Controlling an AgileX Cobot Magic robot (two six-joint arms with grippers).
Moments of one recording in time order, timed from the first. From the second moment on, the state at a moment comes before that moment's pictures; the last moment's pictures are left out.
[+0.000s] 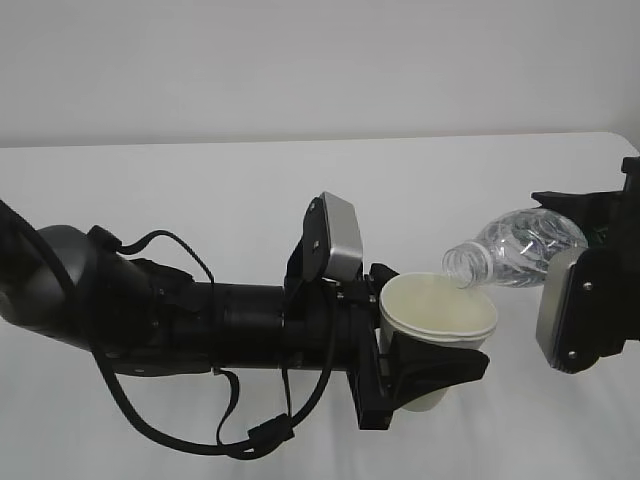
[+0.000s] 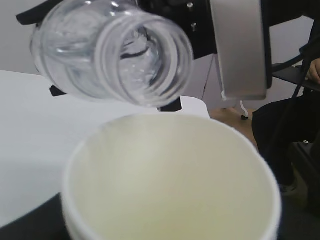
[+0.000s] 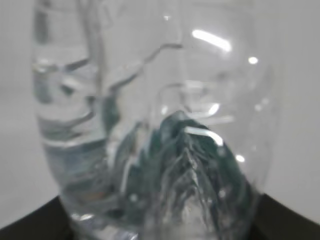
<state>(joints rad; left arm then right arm) -0.70 2.09 -0.92 0.91 -1.14 -0.52 0.20 1.40 -0.34 -0.17 -0.68 -1.35</state>
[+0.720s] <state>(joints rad) -0.70 2.09 -0.92 0.91 -1.14 -0.52 0.20 1.40 -0.36 -0.17 -0.70 -1.40</state>
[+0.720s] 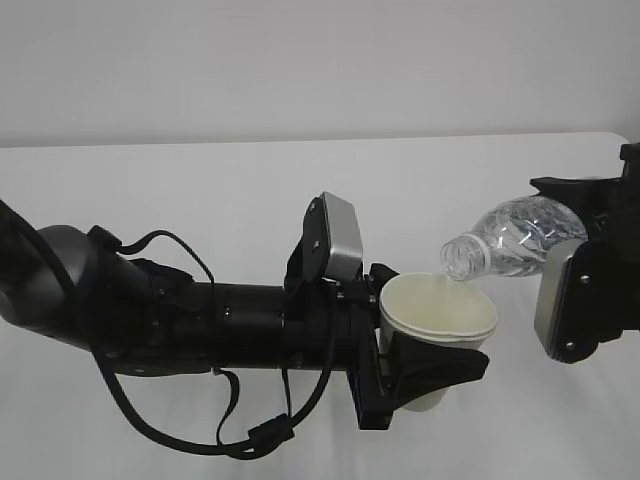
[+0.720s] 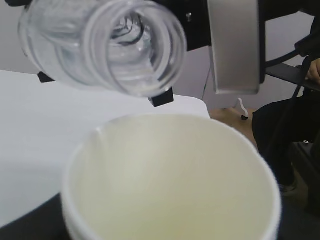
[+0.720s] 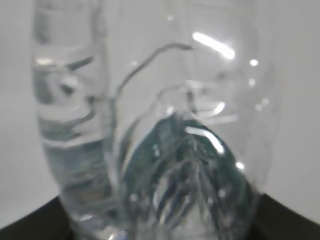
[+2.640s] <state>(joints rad) -0.70 2.09 -0.92 0.91 -1.14 -0.52 0.20 1.40 -0.36 -0.17 -0.70 -1.44</state>
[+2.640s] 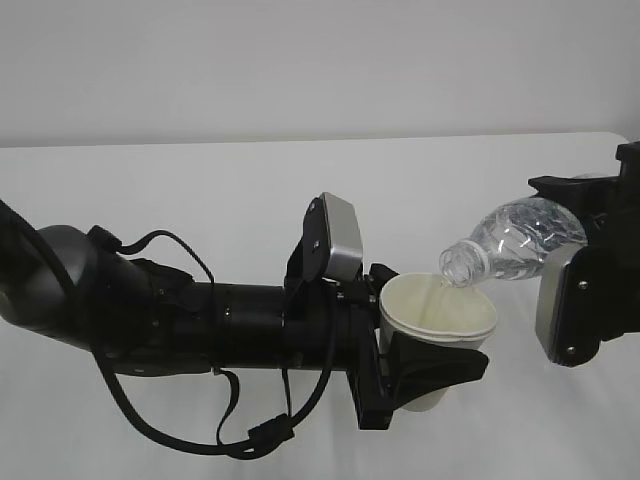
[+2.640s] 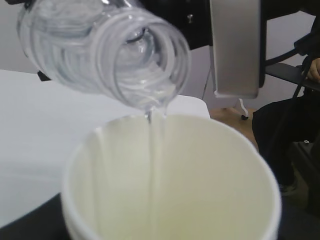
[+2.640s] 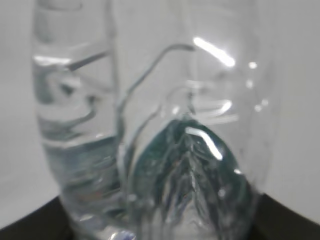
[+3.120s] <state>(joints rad) -0.70 2.09 -0.92 0.91 -1.14 -0.52 0.20 1.40 -0.36 -0.17 -0.70 -1.44</state>
